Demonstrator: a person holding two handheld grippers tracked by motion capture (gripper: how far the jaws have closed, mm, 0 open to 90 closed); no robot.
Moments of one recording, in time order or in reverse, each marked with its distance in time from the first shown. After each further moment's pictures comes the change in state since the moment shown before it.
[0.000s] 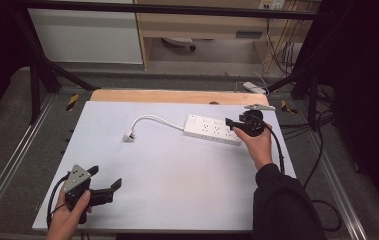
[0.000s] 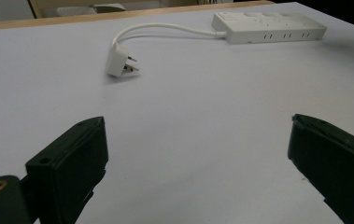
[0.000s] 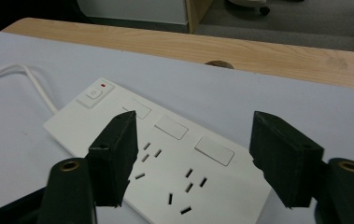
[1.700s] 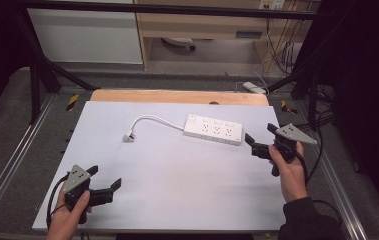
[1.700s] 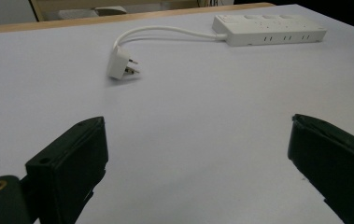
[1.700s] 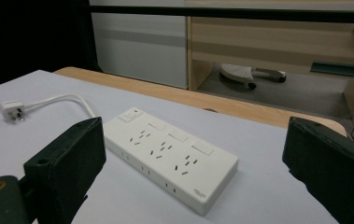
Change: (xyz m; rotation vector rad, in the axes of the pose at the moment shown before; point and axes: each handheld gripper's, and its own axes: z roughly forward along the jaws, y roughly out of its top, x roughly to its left) left arm -0.001 0.000 -0.001 -0.009 0.004 0.004; right arm 0.009 -0.041 -0.126 -0.301 0.007 -0.124
